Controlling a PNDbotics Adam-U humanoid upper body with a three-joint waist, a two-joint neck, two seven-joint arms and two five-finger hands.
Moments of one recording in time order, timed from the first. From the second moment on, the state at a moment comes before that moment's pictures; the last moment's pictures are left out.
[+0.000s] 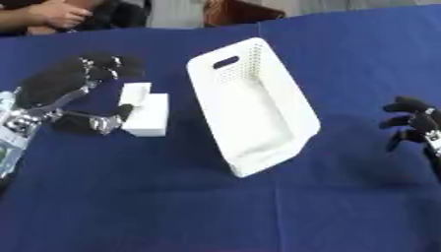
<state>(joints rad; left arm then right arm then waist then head) -0.48 0.78 0.04 -1.46 -0.69 -0.77 -0.01 -0.43 -0.26 -0.02 -1.61 0.06 -0.26 0.37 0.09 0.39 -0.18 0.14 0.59</state>
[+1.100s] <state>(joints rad) -0.54 0.78 0.03 -1.37 -0.76 -0.78 0.02 -0.45 -0.26 0.00 -1.60 0.05 -0.27 0.39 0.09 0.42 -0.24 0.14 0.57</state>
